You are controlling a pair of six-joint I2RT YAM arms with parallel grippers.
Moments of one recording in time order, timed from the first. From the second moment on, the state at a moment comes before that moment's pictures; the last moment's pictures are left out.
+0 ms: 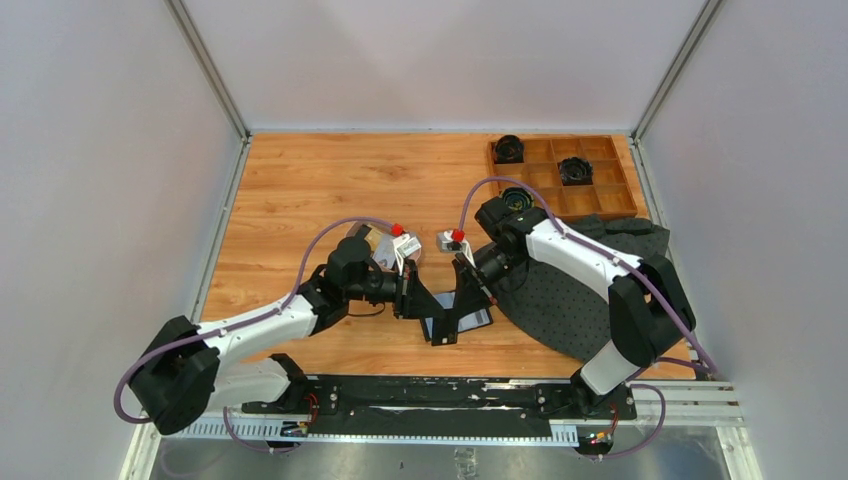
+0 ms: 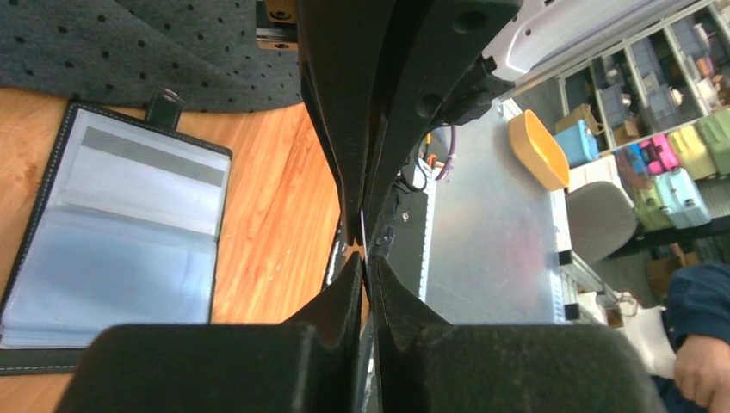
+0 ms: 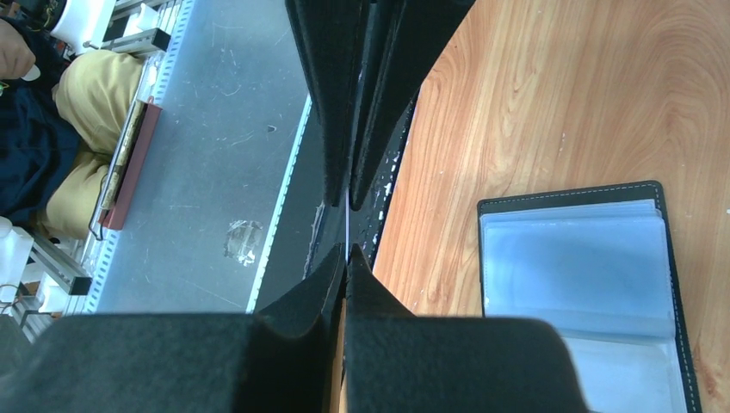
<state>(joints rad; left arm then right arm) -0.74 1.14 0.49 0.39 0.79 -0.57 0.61 1.57 1.11 -0.97 -1.22 -0.84</state>
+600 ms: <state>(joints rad) -0.75 1.03 0.39 0.39 0.67 -0.64 0.54 1.49 1.13 -1.01 -1.12 -0.88</state>
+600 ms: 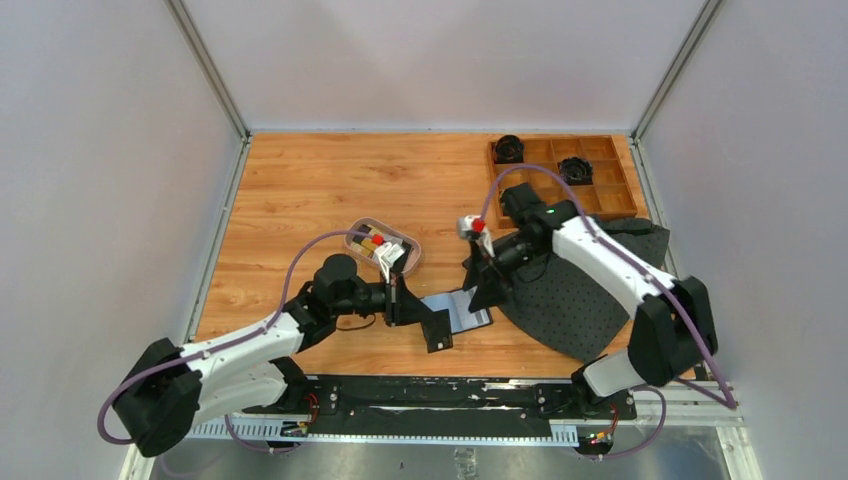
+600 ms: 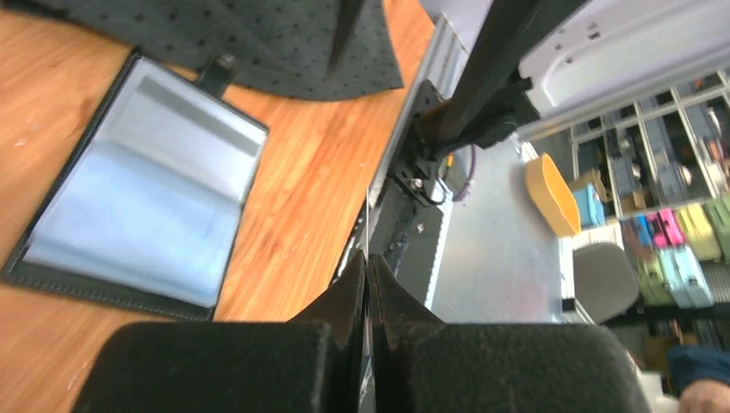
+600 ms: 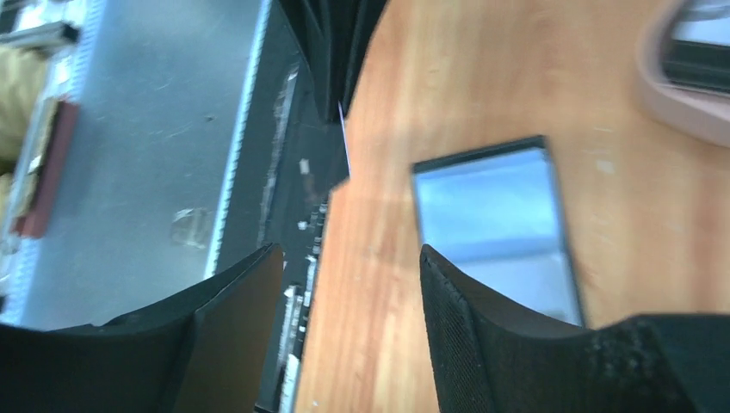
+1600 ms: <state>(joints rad) -0.79 1.44 0.10 1.26 0.27 -1.01 0.35 1.37 0.93 -0.78 -1.02 -0.89</state>
